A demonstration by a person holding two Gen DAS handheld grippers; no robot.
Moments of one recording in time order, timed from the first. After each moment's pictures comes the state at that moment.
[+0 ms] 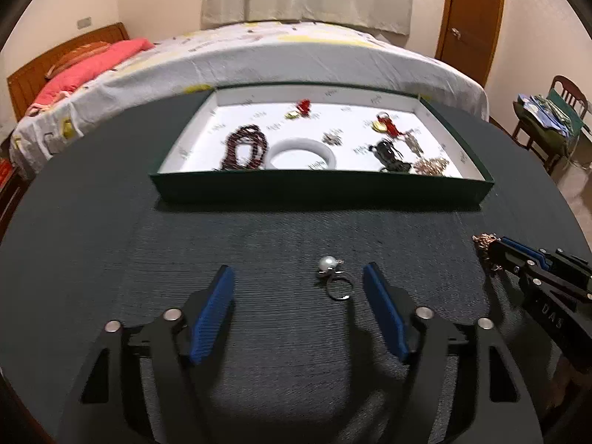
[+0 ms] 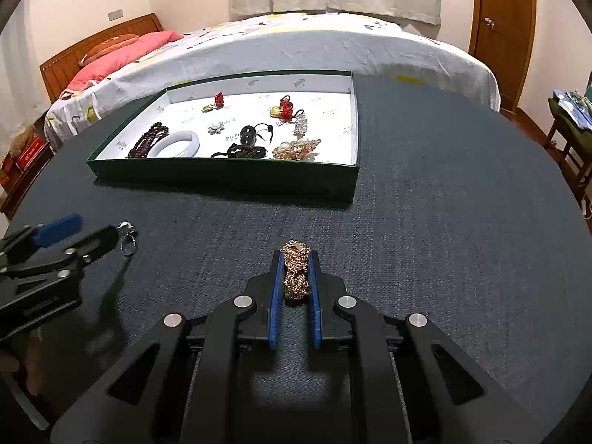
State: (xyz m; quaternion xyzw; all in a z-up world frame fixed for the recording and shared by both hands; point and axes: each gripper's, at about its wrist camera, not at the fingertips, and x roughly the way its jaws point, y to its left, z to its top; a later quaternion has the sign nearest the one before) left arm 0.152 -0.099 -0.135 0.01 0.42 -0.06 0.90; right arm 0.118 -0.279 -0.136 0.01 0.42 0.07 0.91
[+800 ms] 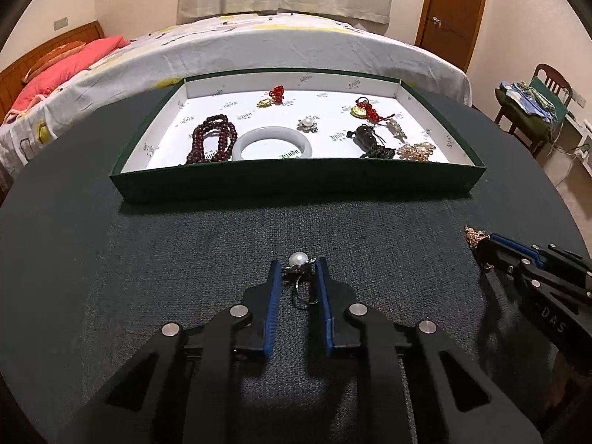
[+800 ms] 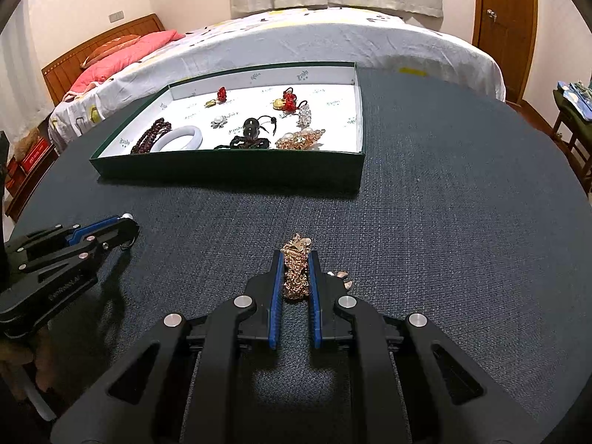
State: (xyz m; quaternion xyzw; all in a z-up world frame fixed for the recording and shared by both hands) left arm 0.163 -0.104 -0.146 0.01 0.43 -0.11 0.89; right arm 0.119 -0.281 -0.143 0.02 0.42 0.08 0.90
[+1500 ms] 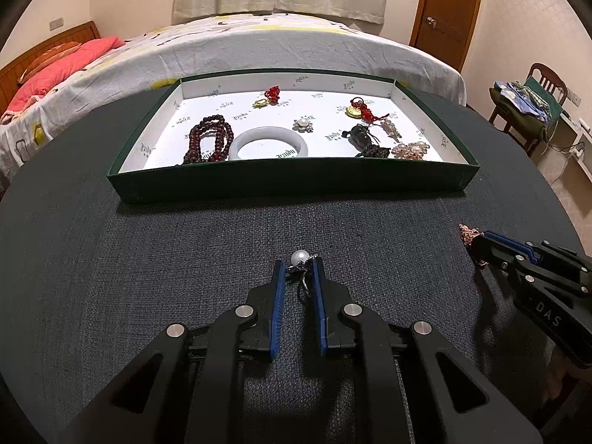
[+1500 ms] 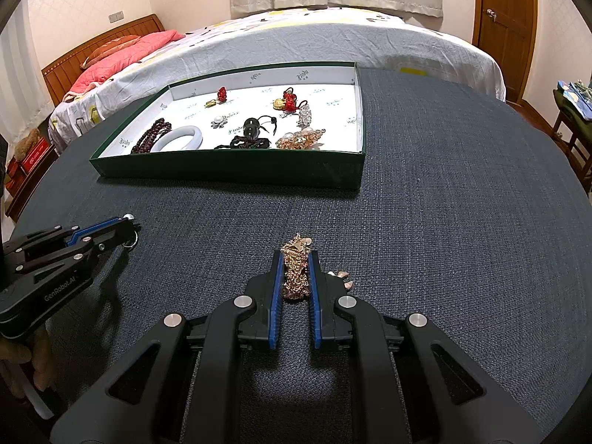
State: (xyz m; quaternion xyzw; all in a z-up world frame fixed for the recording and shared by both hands) left arm 0.162 -0.103 -0.146 0.01 0.43 -0.12 0.89; right arm 0.119 -0.281 -0.143 0.02 0.42 0.08 0.90
